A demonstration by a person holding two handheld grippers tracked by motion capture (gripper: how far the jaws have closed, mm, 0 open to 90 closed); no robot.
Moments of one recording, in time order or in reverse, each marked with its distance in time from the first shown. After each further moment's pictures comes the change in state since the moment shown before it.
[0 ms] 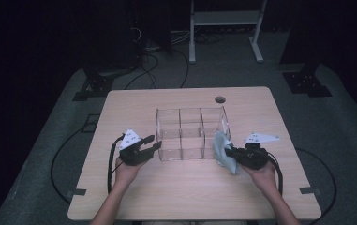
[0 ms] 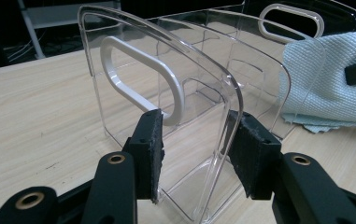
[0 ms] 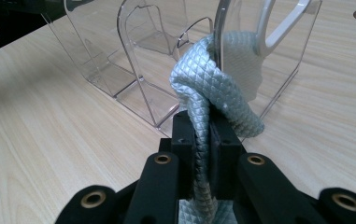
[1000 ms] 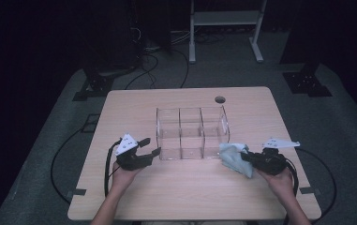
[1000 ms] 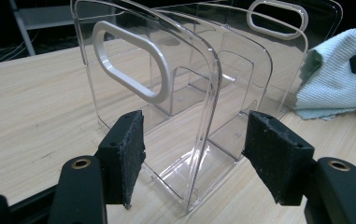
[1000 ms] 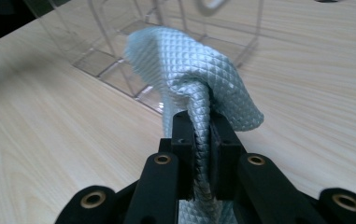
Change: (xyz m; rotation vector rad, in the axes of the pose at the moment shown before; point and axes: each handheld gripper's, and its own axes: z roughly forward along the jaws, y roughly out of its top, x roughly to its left) left arm -0.002 -0.012 -0.011 -0.005 -0.026 0.011; right arm -0.025 -0.025 -0.039 0.005 -0.059 0.055
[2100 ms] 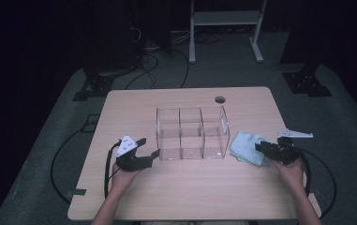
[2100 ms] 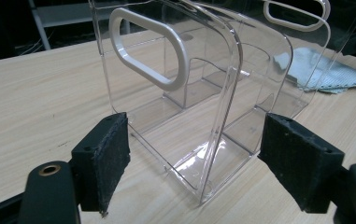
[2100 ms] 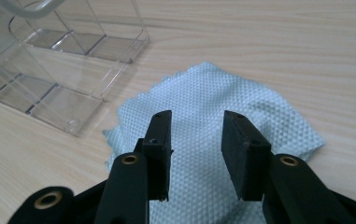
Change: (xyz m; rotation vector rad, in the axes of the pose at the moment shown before) left arm 0.000 -0.007 0.000 0.013 0.055 0.004; right arm -0.067 -0.006 0.002 0.008 -0.139 0.146
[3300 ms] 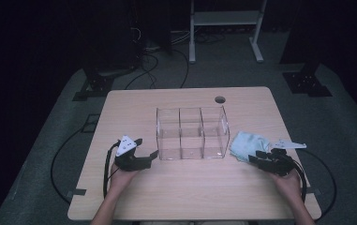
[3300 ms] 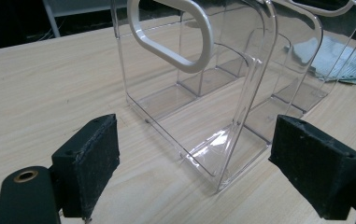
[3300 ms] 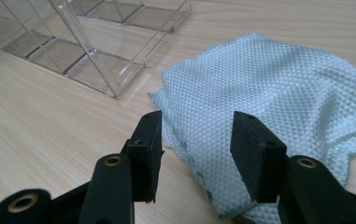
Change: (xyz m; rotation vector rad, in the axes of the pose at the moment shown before) left arm 0.006 -0.005 0.001 0.036 0.039 -0.013; right arm 0.028 -0.023 -0.003 0.026 0.046 -0.082
